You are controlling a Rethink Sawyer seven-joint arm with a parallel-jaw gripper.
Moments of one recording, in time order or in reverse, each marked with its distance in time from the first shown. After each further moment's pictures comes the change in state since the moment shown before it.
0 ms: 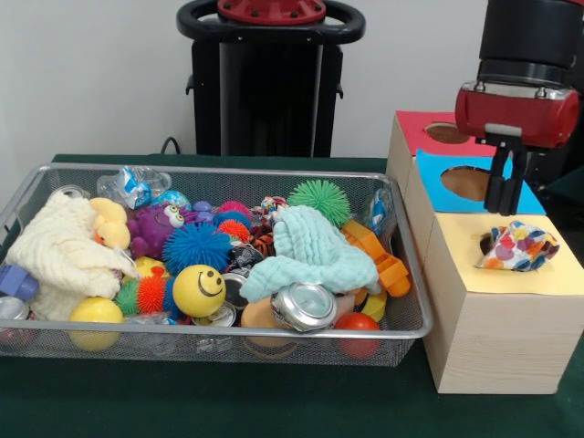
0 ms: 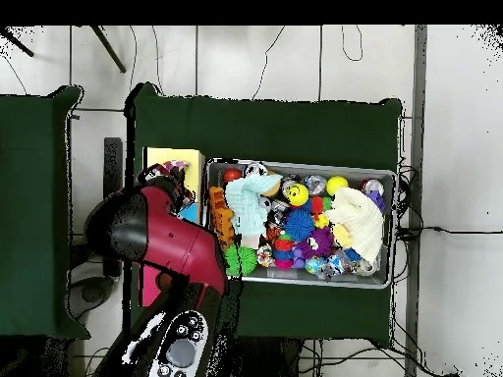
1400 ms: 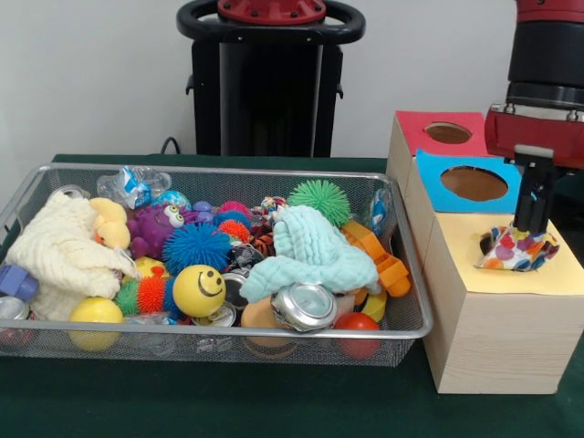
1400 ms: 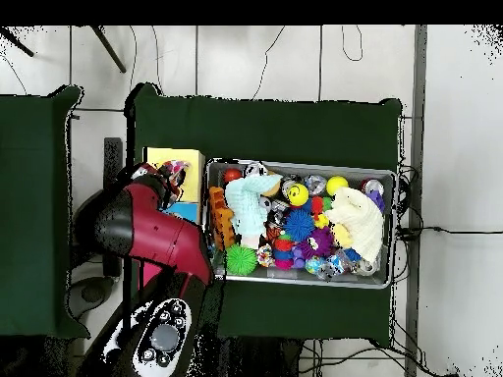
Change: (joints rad) arm 0.034 0.058 0.001 -0.061 0.009 0.016 0.000
